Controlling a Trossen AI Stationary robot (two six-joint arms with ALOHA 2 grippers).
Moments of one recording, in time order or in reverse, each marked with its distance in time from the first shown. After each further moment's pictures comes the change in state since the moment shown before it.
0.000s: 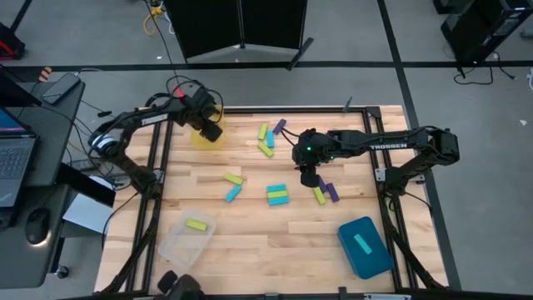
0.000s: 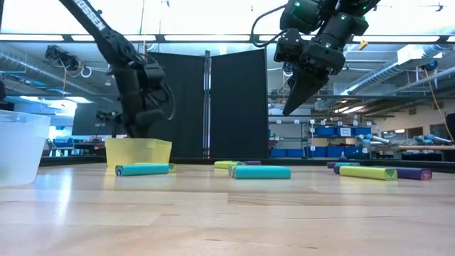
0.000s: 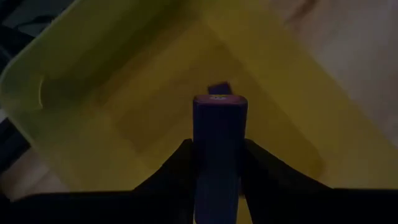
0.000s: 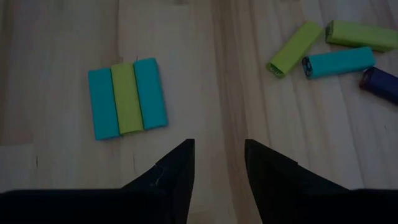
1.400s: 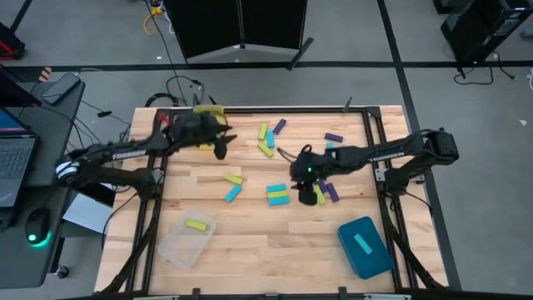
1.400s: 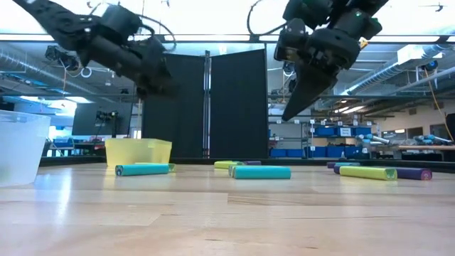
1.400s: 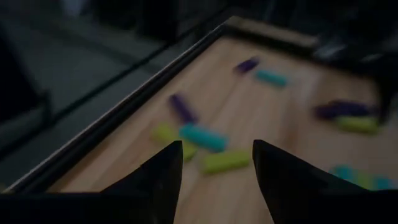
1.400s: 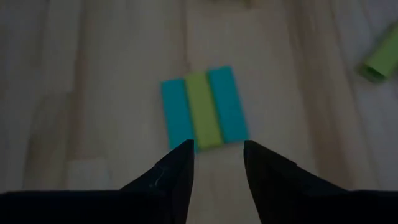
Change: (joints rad) left arm -0.364 -0.465 -0.418 0.802 0.181 -0.111; right arm 0.179 0.031 -0.090 0.183 -0.020 0.217
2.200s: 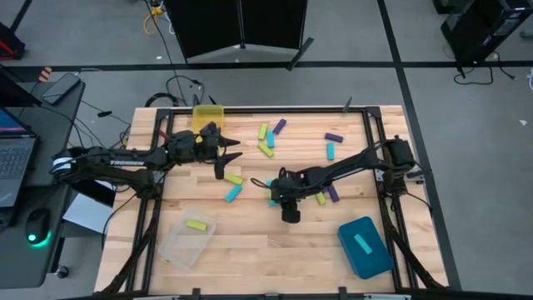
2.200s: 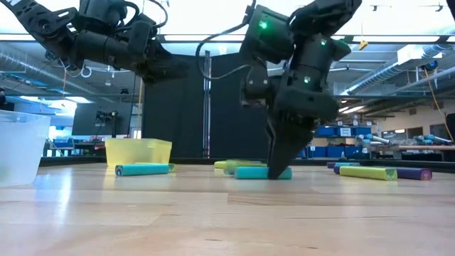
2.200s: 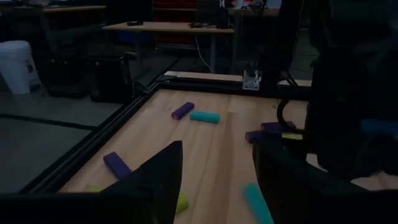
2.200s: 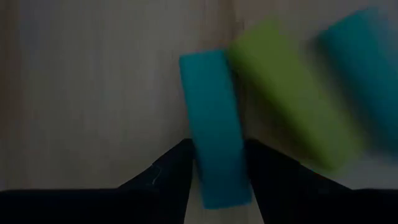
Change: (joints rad) left arm -0.222 -0.027 -0.118 0.303 -0.031 0.087; right arm 0.116 0.424 0.243 -0.087 0.072 0.058
